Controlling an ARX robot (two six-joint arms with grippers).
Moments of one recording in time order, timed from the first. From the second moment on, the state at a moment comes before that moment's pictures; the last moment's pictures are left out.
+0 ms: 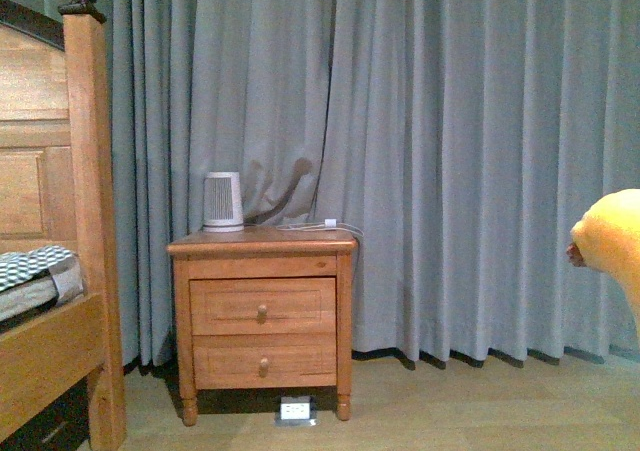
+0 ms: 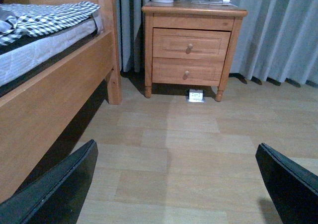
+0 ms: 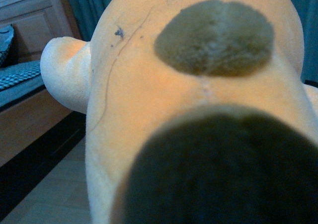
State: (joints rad) left arm 0.00 0.00 0.01 -0.01 0.00 0.00; right arm -0.17 0.10 0.07 0.12 -0.22 0.22
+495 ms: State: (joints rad) left arm 0.00 0.00 0.01 -0.01 0.00 0.00; right arm -0.17 0.10 0.07 0.12 -0.22 0.22
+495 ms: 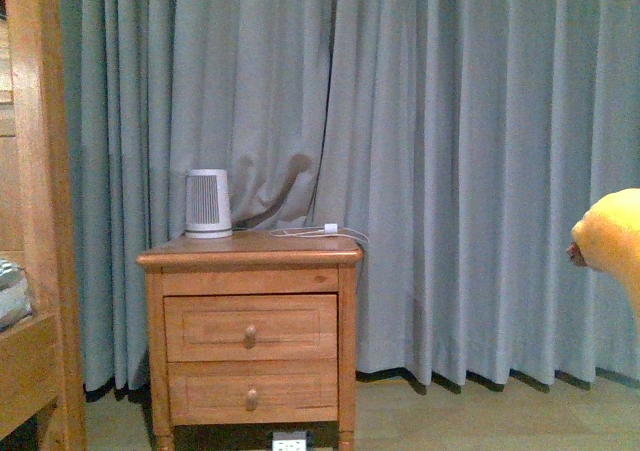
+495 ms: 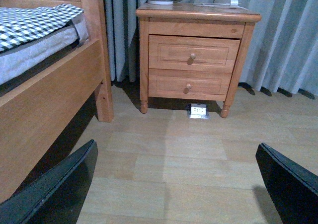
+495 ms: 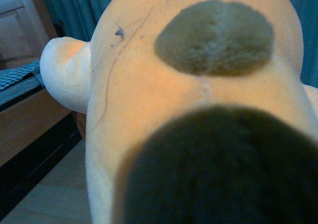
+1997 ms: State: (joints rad) left arm 0.00 0.00 0.01 -0.01 0.00 0.00; right arm -0.17 0.10 0.07 0.12 -0.22 0.22
